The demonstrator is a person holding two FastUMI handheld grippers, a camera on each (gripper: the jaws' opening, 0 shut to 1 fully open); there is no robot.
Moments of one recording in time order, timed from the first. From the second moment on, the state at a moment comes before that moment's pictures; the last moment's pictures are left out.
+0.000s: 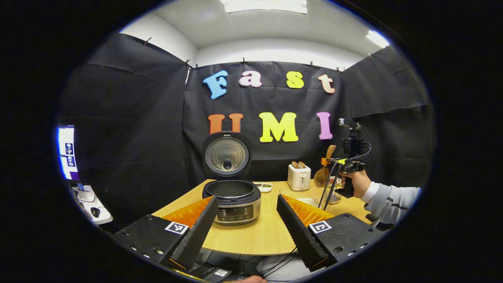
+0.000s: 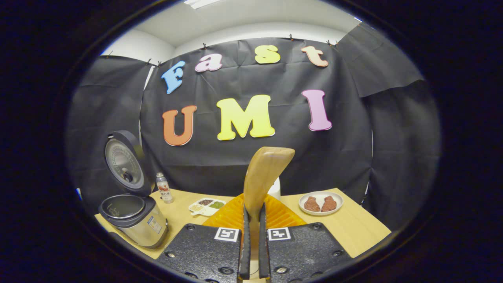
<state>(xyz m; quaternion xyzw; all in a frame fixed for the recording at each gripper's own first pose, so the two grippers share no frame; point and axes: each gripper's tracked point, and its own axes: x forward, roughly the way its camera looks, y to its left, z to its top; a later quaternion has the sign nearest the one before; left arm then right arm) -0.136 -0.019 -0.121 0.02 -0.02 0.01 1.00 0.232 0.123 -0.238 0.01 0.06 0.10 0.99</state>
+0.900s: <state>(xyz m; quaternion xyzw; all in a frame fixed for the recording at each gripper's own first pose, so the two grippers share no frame) -0.137 0.011 -0.146 -0.02 0.00 0.02 1.00 0.232 0.181 -0.369 -0.09 0.12 0.07 0.99</state>
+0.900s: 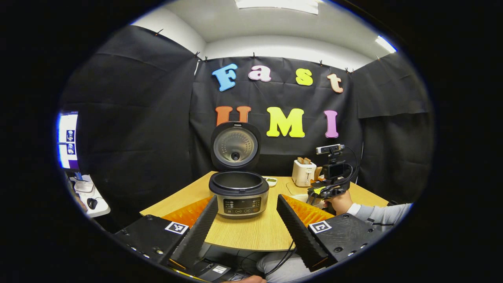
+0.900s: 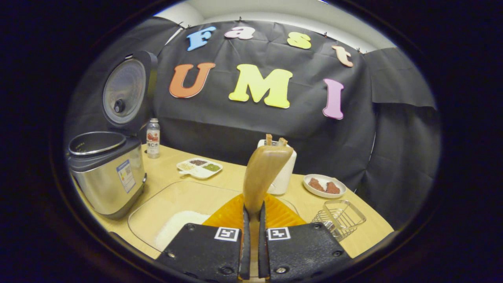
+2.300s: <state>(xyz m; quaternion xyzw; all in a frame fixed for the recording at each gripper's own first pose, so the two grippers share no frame) -0.136 0.025 -0.163 -0.01 0.02 0.03 1.00 0.237 0.220 -0.370 0.40 0.30 0.16 0.85</state>
